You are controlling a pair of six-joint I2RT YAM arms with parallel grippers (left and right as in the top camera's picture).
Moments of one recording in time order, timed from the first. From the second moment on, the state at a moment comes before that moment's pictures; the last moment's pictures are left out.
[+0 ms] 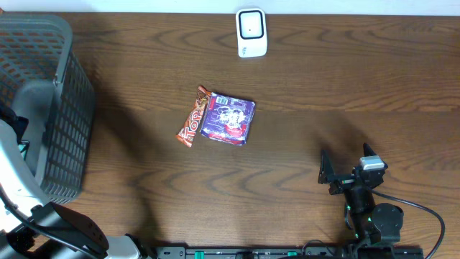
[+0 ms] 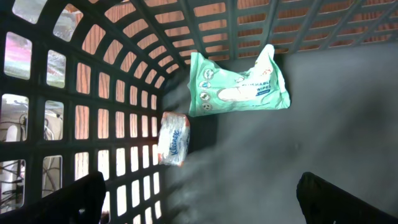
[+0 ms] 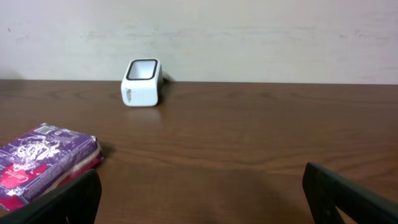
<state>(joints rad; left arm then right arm) 0.67 1.60 1.49 -1.12 -0.48 -0.68 0.02 0.01 0.01 -0.06 -0.13 0.04</state>
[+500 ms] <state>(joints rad) 0.71 1.81 1.49 -1.07 -0.48 -0.60 0.02 0.01 0.01 -0.06 -0.13 0.04</state>
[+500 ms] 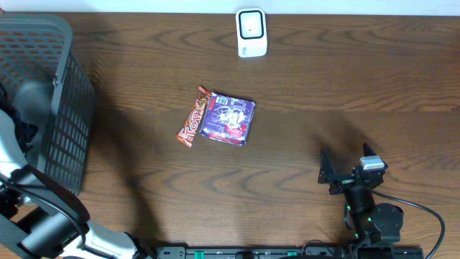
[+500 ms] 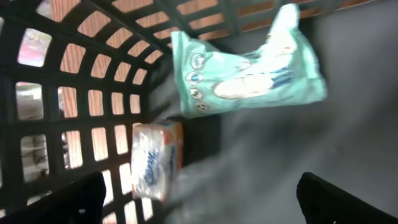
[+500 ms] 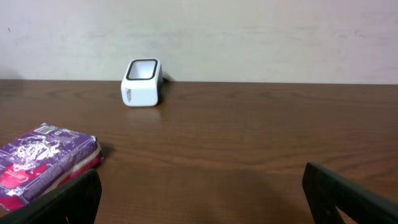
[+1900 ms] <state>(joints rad) 0.80 1.48 1.52 -0.79 0.36 -0.68 0.02 0.01 0.01 -0.06 -0.13 0.04</state>
